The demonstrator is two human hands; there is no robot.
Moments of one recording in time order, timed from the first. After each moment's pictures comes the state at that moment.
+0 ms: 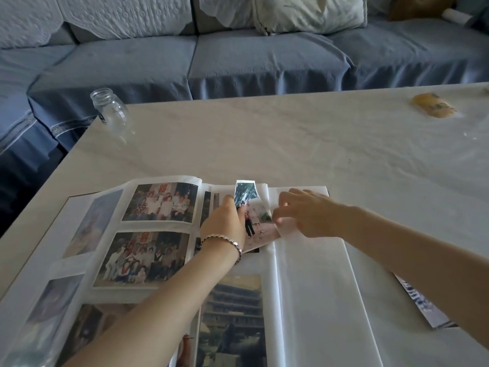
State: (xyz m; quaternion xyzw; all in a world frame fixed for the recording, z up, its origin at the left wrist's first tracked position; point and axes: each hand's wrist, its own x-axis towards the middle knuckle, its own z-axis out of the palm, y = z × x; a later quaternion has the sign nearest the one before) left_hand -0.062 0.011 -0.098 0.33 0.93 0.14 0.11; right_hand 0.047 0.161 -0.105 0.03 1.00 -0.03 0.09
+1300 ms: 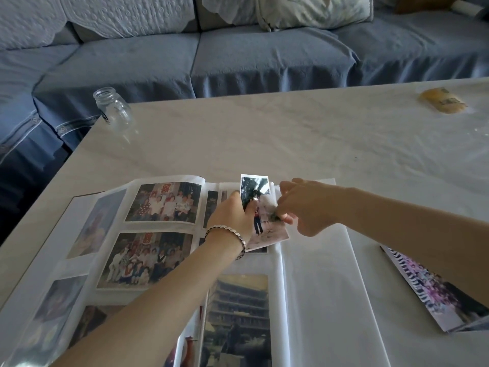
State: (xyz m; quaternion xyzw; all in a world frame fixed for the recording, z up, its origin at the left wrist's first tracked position) left_hand -0.070 0.017 -0.094 0.34 0.90 0.23 0.16; right_hand 0.022 0.159 -0.072 -0.04 0.98 0.05 0.21
